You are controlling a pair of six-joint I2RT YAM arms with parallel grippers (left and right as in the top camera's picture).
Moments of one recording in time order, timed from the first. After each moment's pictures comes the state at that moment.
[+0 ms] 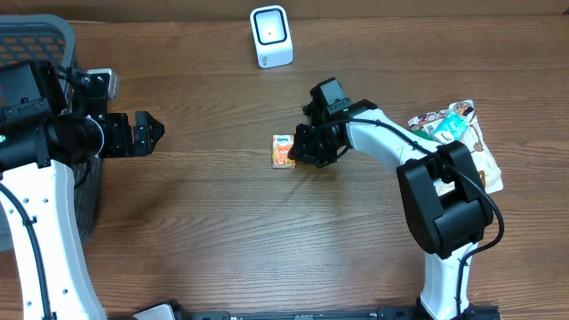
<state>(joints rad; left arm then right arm) 0.30 1.43 1.55 -1.22 0.30 0.21 0.44 2.10 1.40 -0.59 -0.50 0.57</state>
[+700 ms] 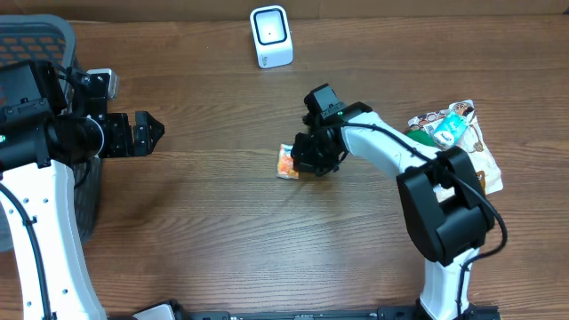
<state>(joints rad) 0.30 1.43 1.55 -1.22 0.30 0.21 0.48 2.05 1.43 -0.79 -0.37 0.58</state>
